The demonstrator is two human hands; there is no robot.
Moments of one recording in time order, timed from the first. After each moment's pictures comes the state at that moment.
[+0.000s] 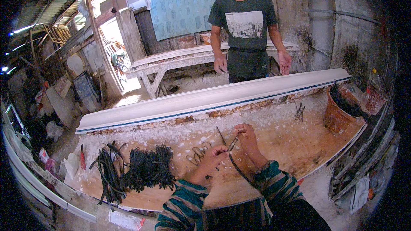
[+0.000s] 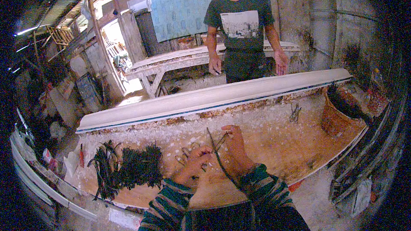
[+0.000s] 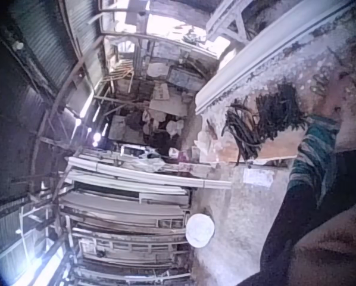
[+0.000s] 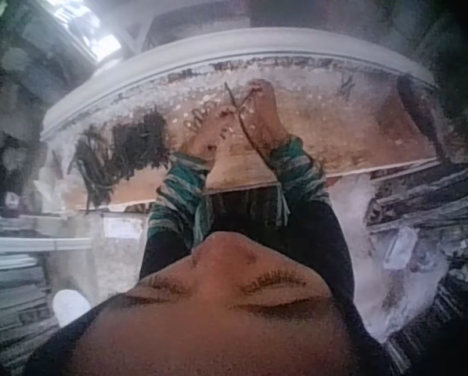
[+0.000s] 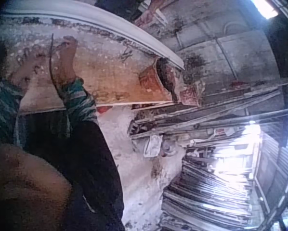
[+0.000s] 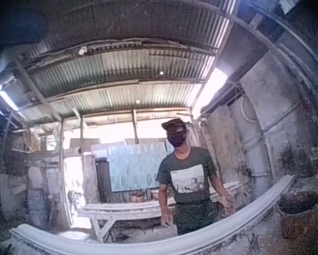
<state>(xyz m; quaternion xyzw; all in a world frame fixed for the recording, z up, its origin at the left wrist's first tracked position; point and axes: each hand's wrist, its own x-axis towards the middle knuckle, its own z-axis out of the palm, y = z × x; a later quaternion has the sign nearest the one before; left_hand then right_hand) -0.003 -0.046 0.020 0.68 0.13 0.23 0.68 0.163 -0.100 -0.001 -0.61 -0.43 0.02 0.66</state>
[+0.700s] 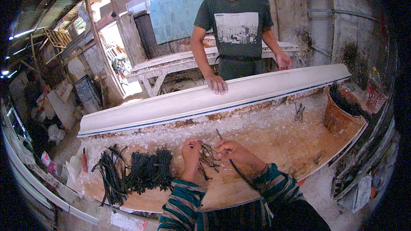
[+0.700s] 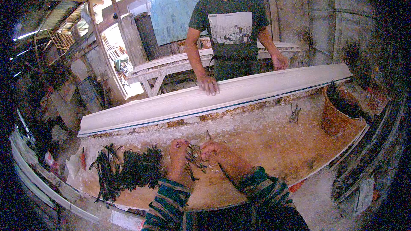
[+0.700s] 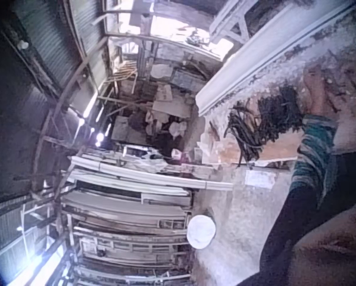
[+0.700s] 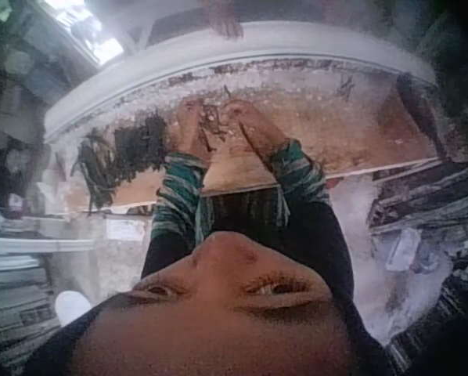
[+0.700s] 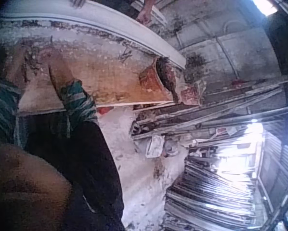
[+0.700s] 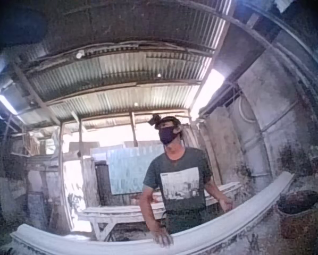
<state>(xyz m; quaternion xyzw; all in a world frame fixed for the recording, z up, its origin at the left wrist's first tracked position) -0.016 0.002 0.017 0.66 0.33 0.52 0.43 0.115 -0.128 0.039 -0.45 -0.52 0.40 0.60</state>
